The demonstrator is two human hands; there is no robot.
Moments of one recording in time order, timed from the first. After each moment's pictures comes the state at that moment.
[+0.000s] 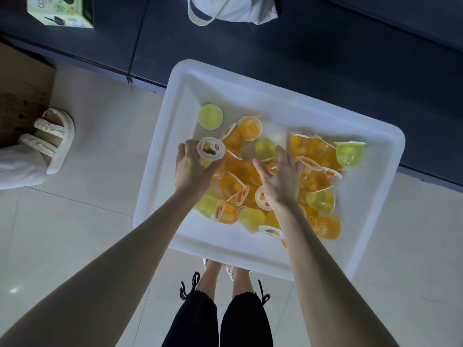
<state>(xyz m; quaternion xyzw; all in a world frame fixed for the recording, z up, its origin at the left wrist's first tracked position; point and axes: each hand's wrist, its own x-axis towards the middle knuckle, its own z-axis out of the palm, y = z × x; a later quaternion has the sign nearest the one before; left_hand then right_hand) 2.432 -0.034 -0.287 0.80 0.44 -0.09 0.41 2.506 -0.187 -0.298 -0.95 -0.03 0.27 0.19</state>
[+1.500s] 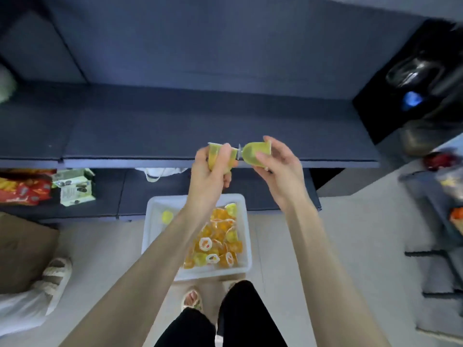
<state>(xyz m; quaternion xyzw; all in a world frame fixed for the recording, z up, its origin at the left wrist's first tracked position) 2.452 -0.165 0.227 0.63 0.15 0.06 0.76 2.491 -0.302 0.237 -0.61 0.08 0.11 0.78</state>
